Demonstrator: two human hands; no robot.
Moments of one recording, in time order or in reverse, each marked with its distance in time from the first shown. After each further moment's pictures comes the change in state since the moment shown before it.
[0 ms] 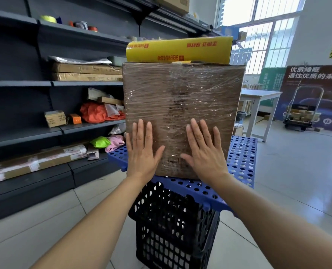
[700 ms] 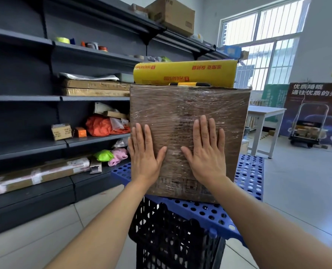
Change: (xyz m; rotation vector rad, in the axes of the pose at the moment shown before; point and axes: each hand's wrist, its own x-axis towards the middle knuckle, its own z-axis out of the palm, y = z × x) left_hand 0.039 -0.002 -0.008 -0.111 0.085 -0.099; right_hand 0.052 -0.002 -0.003 0.151 0.097 0.191
